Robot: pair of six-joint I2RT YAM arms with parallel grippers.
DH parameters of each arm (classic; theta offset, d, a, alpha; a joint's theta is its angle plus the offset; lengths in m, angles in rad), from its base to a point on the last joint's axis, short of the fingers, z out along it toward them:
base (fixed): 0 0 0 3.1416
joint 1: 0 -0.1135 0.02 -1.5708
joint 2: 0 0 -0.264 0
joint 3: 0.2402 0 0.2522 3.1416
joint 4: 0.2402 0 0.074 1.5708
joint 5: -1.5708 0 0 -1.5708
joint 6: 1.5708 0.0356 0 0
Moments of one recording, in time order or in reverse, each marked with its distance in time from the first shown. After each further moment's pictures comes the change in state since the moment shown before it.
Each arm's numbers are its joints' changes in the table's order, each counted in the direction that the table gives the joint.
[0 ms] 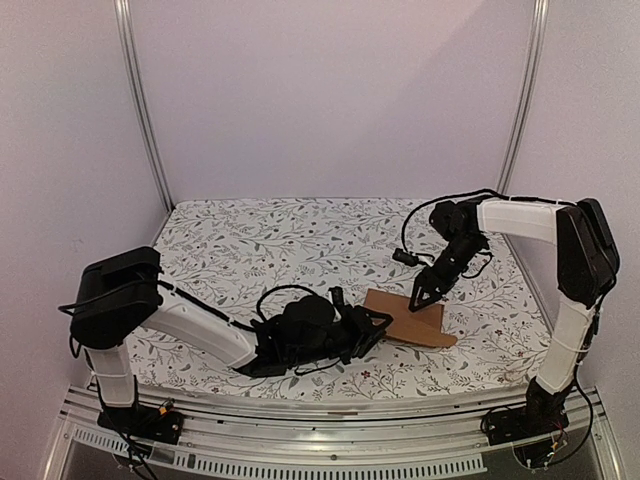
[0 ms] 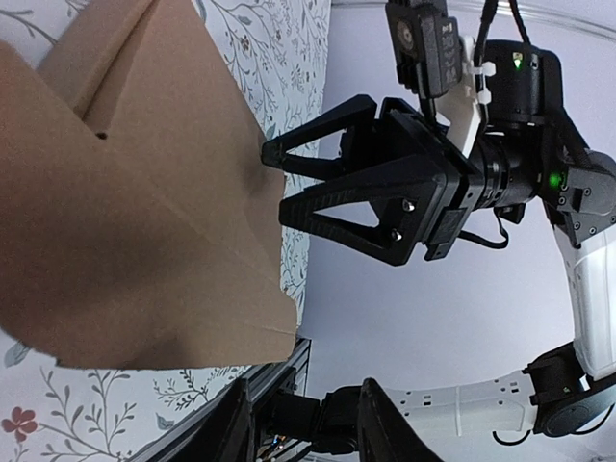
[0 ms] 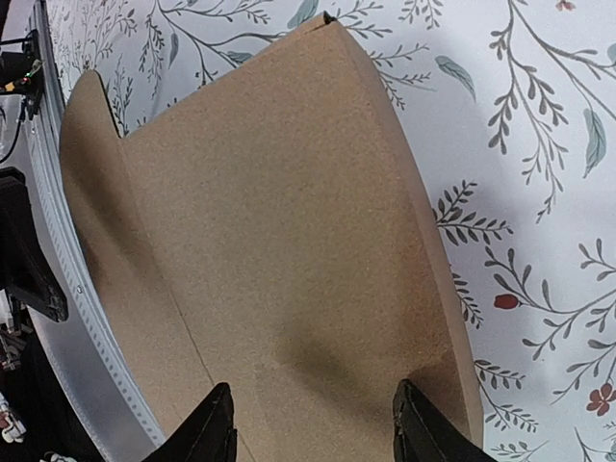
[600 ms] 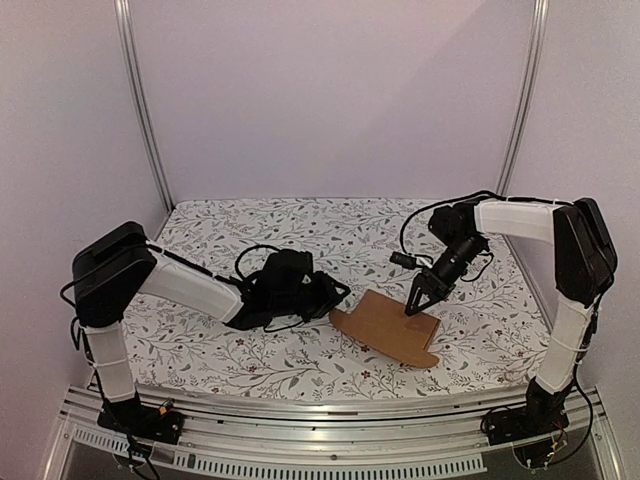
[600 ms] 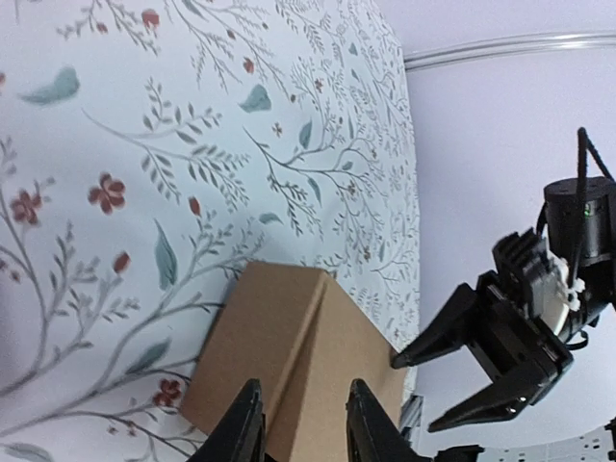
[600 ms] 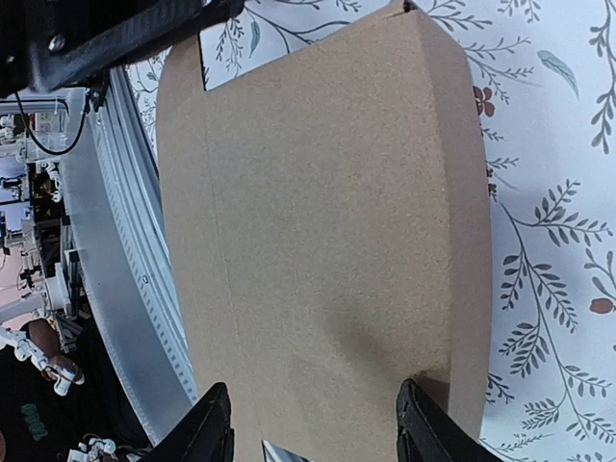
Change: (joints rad) left arm -0.264 0.017 0.010 0.206 -0.158 0.276; right arm -0.015 -0.019 0.008 0.078 0.159 0.004
